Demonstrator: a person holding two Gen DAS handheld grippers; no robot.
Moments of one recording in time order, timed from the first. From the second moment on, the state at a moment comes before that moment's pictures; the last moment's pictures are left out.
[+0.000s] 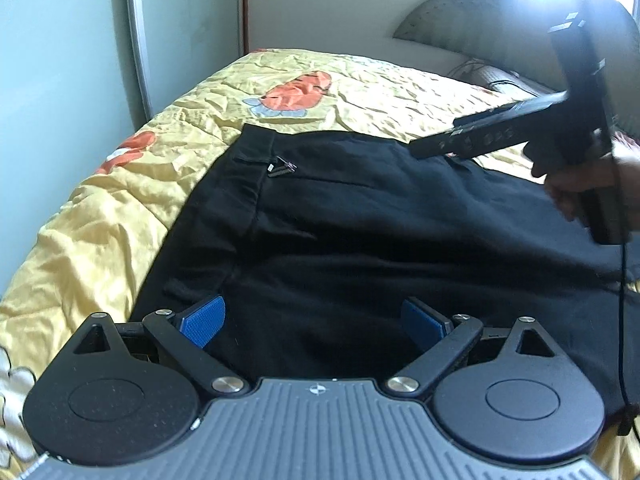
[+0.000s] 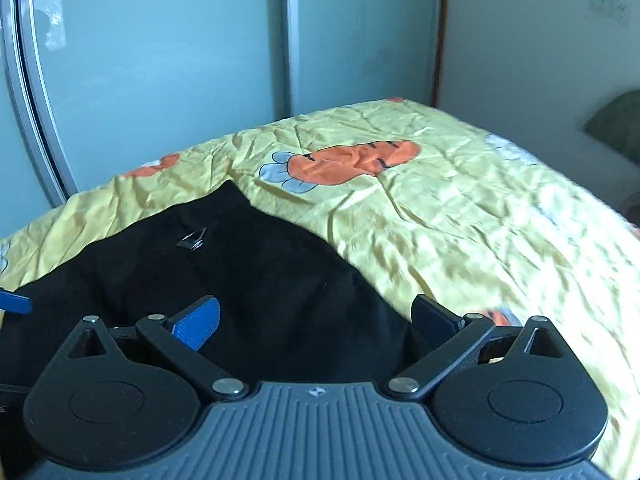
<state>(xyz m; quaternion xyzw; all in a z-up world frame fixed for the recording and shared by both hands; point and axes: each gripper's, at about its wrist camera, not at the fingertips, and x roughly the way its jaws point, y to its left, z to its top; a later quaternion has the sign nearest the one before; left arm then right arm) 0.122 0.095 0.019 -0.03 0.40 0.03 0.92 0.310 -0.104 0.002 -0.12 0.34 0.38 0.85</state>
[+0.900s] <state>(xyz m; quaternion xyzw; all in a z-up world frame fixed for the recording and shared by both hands) 0.298 0.166 0.008 -0.36 0.47 0.02 0.80 0.183 -0.059 -0.026 -0.40 0.13 0.39 0.82</state>
